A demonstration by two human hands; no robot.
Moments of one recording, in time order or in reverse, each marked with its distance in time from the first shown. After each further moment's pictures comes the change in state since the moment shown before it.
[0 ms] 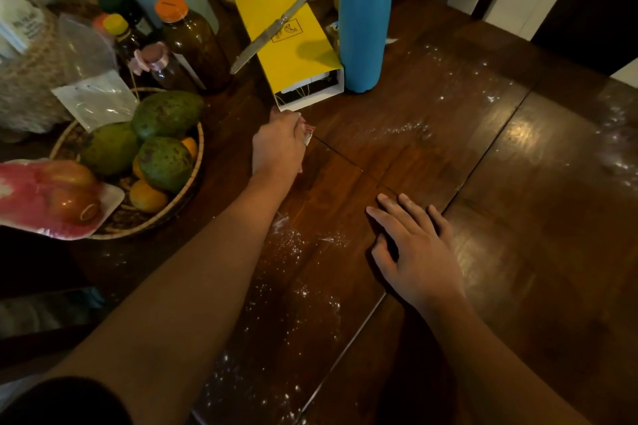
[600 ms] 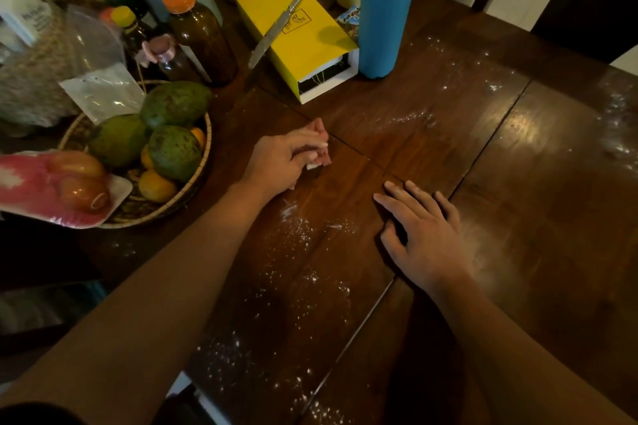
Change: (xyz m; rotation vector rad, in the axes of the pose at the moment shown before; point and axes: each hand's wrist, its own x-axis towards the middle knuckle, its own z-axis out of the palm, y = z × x) left_hand -0.035 -0.026 -0.030 -0.288 -0.329 0.217; right_hand 0.000 0.000 0.002 -0.016 0.029 -0.002
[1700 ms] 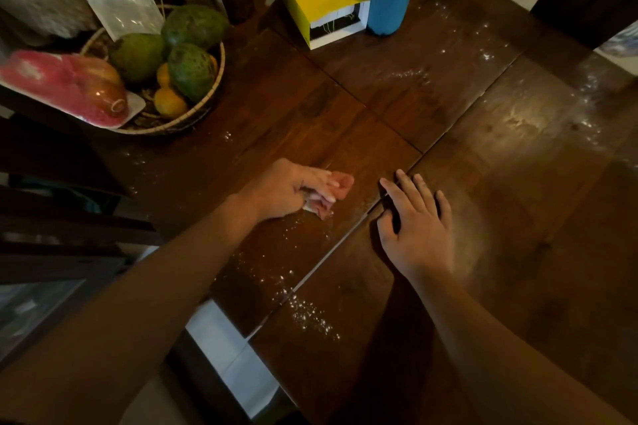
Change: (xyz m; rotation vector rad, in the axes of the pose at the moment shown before) left_hand -0.142 0.033 0.031 -0.256 -0.383 0.020; right_hand -0.088 -0.003 0.003 -0.036 0.000 0.103
